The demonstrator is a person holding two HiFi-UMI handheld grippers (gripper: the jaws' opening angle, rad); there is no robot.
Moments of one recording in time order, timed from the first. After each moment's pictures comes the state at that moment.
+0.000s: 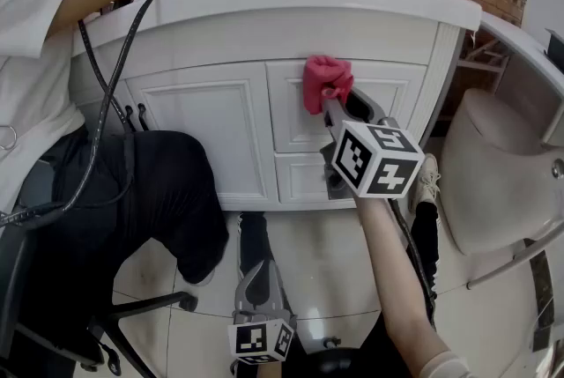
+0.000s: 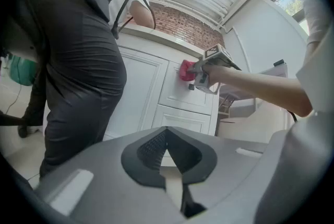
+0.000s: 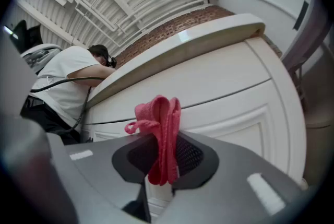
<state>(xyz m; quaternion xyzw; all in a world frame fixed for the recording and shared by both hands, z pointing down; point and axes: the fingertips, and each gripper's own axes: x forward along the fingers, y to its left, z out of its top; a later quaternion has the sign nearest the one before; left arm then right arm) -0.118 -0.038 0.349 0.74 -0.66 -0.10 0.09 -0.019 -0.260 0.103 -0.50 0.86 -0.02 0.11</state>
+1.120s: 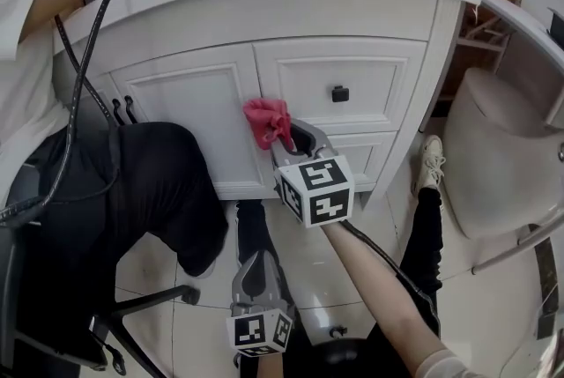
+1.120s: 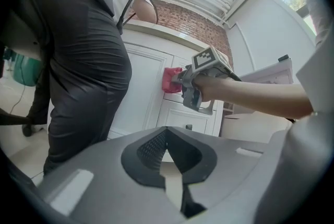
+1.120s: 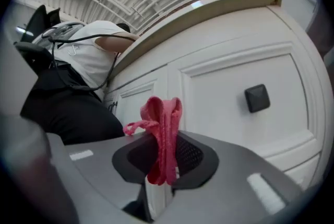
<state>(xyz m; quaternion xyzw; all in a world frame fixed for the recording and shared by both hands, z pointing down) -0.126 -0.050 0.357 0.73 -0.68 -0.08 0.10 -0.108 -0.243 0.213 -0.43 0.90 0.00 0.02</state>
